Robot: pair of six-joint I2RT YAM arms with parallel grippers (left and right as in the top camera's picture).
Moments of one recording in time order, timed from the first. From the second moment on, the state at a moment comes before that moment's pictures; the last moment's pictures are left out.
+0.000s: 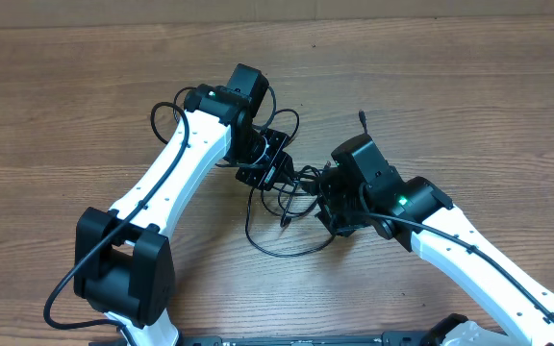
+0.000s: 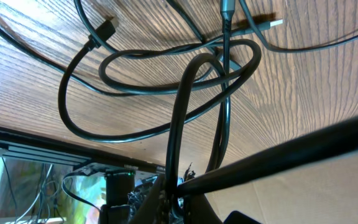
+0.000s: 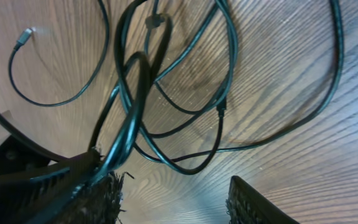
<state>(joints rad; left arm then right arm) -0.41 1.85 1.55 -1.15 0.62 -1.44 0.60 1.35 1.00 -0.68 -0.25 1.63</state>
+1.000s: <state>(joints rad) -0.39 1.86 1.55 -1.14 0.63 -1.44 0.59 1.48 1.00 -0.58 -0.26 1.71</state>
